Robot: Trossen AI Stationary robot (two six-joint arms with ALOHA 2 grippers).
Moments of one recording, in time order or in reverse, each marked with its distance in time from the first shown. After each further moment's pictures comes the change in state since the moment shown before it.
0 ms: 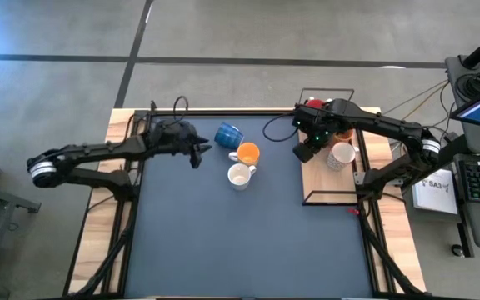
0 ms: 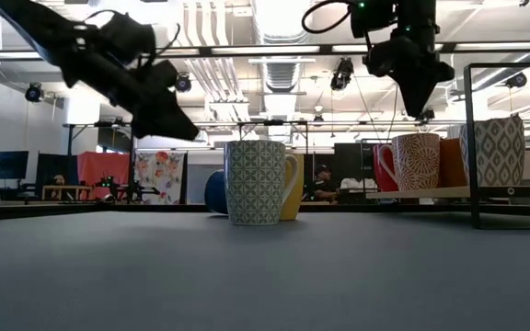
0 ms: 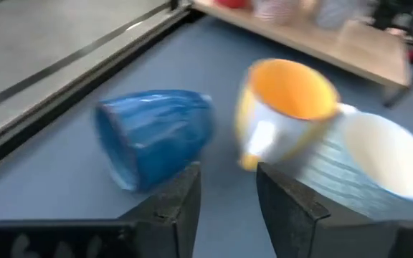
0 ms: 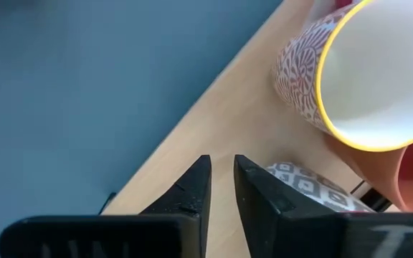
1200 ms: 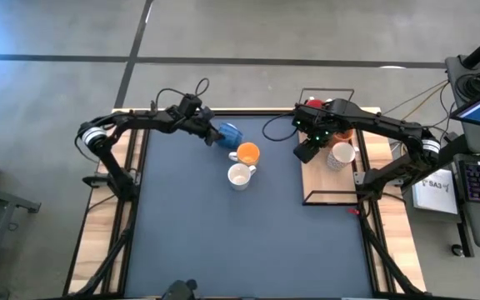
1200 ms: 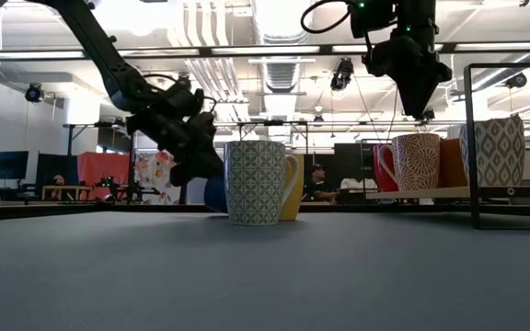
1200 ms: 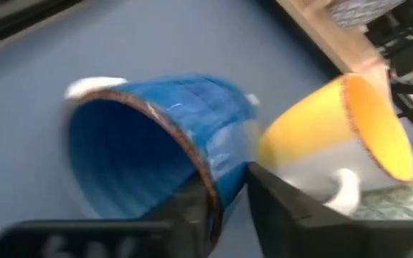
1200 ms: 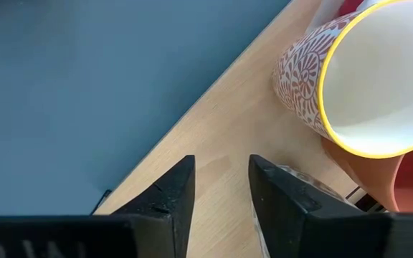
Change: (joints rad) left arm 0.287 0.590 0.322 0.015 0.499 -0.061; right arm 0.000 0.000 0.000 0.002 0.000 -0.044
